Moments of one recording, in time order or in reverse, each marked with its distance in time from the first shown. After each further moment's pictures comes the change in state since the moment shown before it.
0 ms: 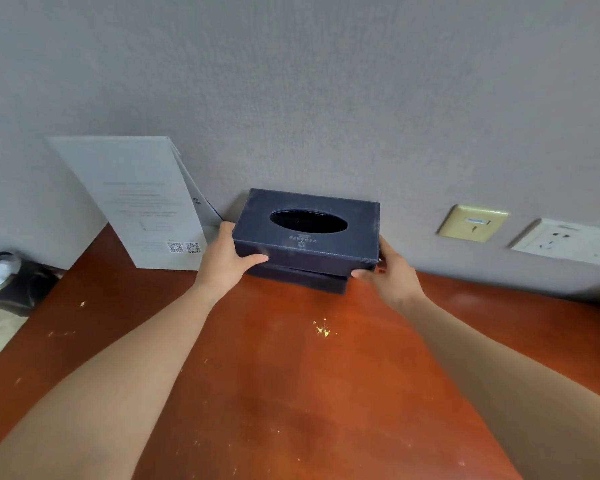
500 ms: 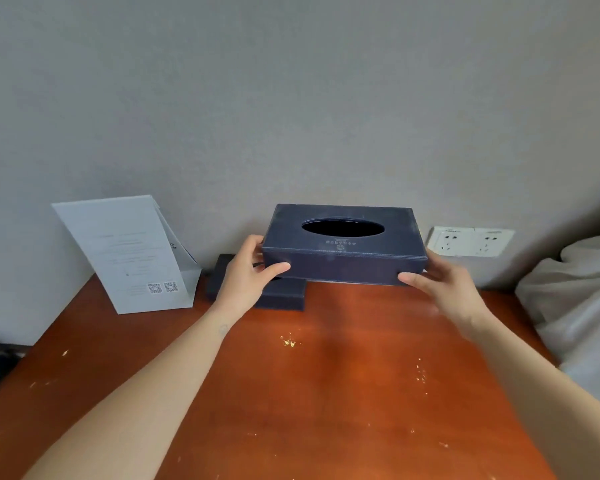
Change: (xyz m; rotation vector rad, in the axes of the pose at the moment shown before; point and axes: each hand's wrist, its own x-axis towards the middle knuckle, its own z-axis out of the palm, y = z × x) left_hand -0.095 0.126 0.000 -0.369 -0.100 0.265; right_hand -0.141 0.000 -0.147 0.264 0.204 -0.151
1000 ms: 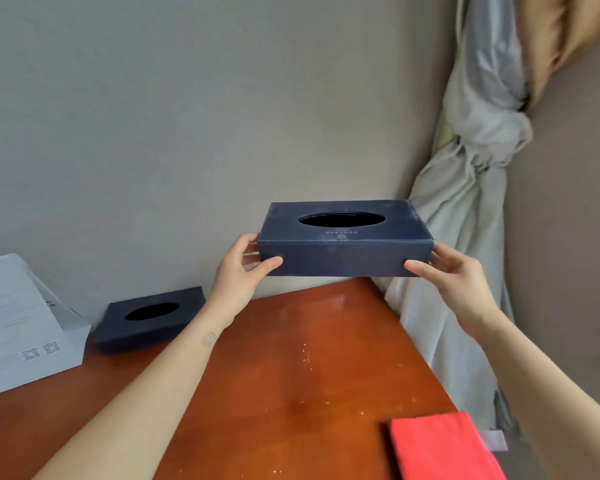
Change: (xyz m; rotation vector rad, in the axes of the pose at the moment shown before) left_hand -0.091 0.154 0.129 -0.180 -0.199 0.273; right_hand -0.195 -0.041 -0.183 0.070 0.435 -0.144
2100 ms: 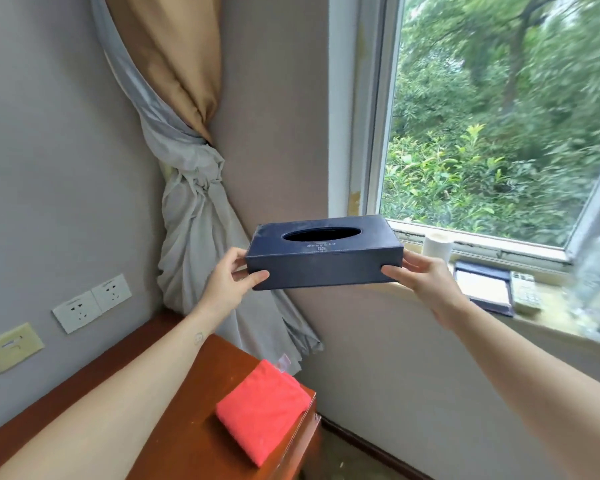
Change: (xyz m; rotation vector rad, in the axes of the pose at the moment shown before) left_hand -0.123 0.151 0.247 -0.227 -0.753 0.269; right_hand -0.290 -0.064 -0.232 -0.159 0.658 0.183
